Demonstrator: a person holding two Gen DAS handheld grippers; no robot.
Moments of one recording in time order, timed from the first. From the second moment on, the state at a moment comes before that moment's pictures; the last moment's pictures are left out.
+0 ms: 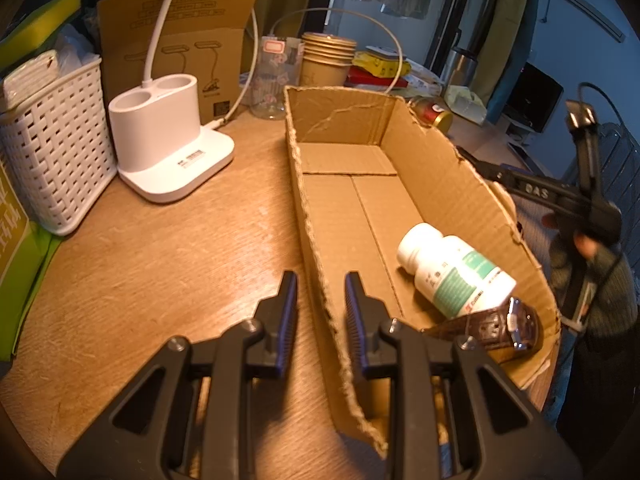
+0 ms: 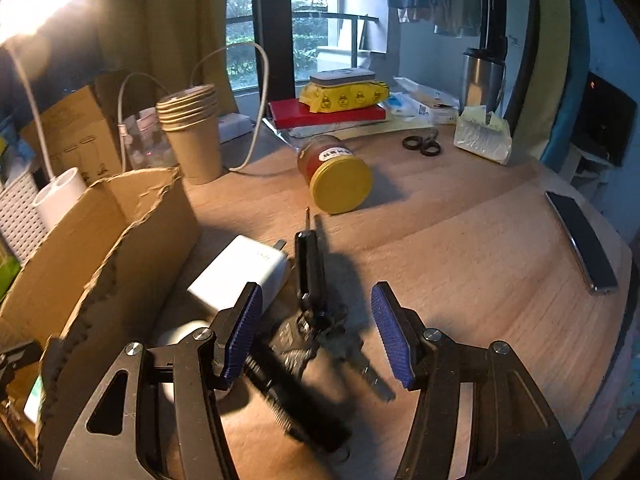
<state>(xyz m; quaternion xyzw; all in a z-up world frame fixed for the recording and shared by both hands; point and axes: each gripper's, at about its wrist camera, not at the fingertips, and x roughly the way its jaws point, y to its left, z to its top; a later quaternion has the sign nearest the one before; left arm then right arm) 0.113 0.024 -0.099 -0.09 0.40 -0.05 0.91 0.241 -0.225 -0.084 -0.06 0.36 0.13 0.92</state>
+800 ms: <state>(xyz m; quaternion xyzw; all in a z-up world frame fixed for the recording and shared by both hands) 0.113 0.025 -0.099 -0.09 0.40 -0.05 0.91 0.288 -0.202 -0.106 -0.11 0.40 0.14 0.90</state>
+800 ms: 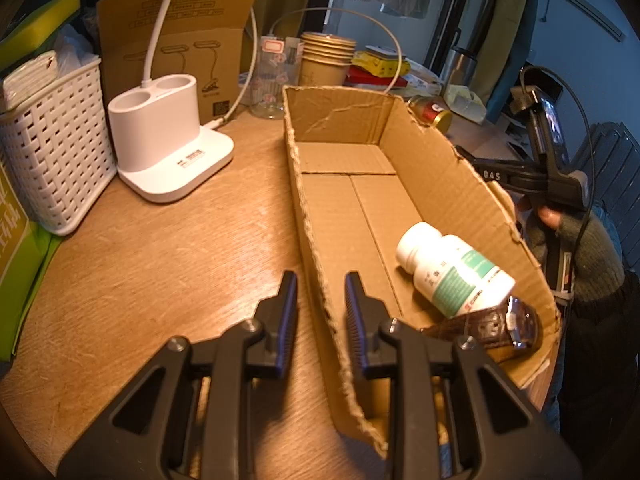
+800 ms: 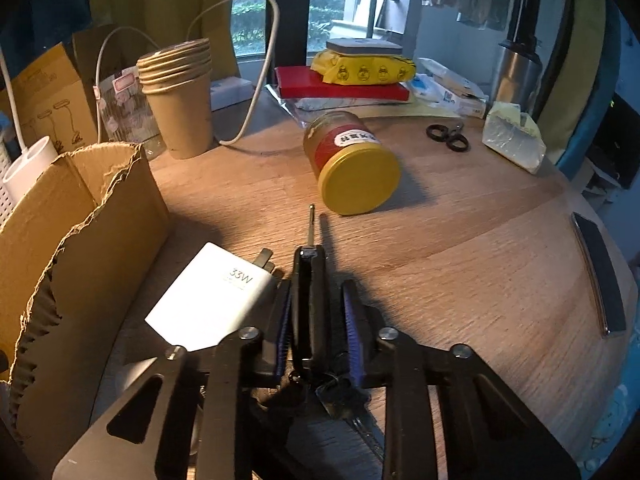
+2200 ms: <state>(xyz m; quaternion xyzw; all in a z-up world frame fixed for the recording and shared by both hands) 0.113 0.025 -0.099 -0.09 0.40 -0.05 0.91 0.153 -0.154 0.008 -0.12 0.23 0.24 0.93</state>
